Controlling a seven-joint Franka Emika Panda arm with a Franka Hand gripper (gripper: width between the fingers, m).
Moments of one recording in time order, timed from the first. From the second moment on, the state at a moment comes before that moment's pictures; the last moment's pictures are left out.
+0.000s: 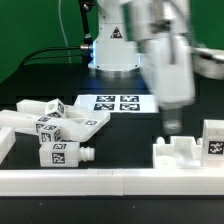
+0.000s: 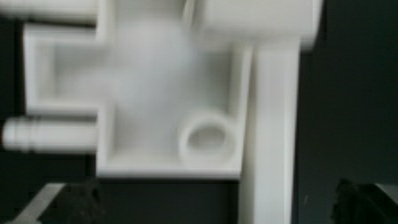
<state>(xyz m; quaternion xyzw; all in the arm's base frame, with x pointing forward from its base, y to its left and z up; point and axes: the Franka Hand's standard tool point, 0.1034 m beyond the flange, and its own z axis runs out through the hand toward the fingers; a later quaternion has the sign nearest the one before) 0.639 0.008 0.093 -0.70 0.71 -0.01 0.11</state>
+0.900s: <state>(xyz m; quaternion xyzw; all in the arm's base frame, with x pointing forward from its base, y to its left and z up) 0.600 -0.088 0.046 -0.74 0.66 -0.05 0.10</state>
